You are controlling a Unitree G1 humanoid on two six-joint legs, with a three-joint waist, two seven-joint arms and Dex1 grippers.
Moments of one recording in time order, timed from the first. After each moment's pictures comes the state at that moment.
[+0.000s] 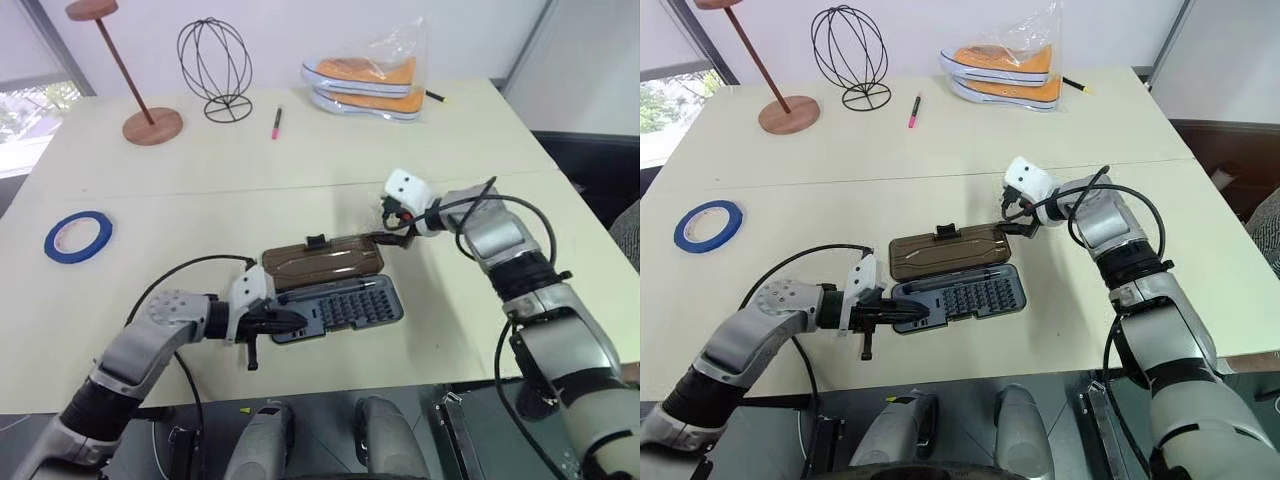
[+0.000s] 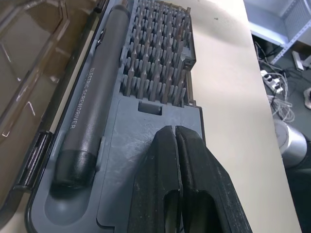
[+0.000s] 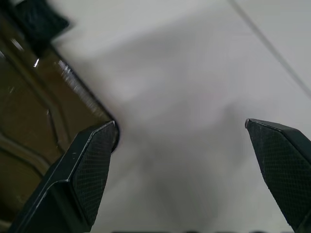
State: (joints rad) left arm -0.21 0.68 -0.24 -0.23 -0.42 0.46 -1.05; right arm -0.94 -0.54 0.34 0.56 -0.05 0.41 0.95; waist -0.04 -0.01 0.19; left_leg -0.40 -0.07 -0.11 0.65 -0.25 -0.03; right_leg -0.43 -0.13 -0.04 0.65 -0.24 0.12
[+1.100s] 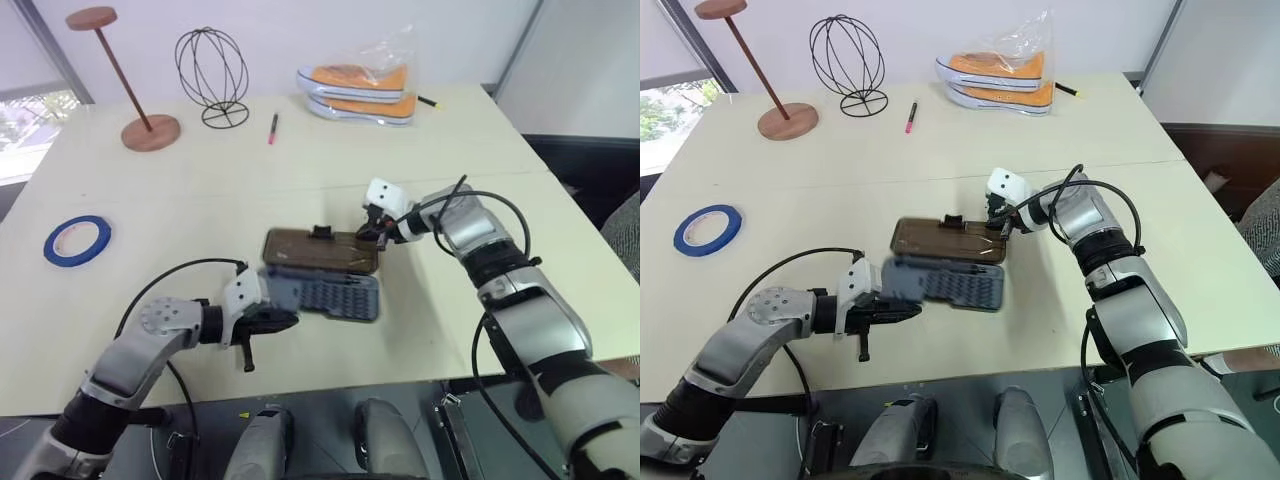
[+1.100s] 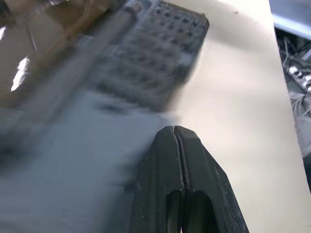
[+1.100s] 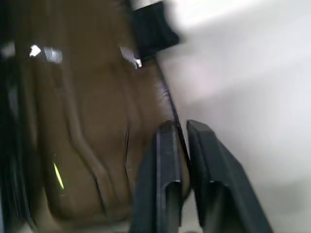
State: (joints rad) left arm -0.15 0.69 -0.22 -0.27 -0.38 0.48 -0.98; right arm -1.04 -0.43 0.34 0.82 -0.11 0.32 1.08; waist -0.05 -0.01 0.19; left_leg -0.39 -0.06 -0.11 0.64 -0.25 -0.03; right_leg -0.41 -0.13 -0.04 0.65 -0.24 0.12
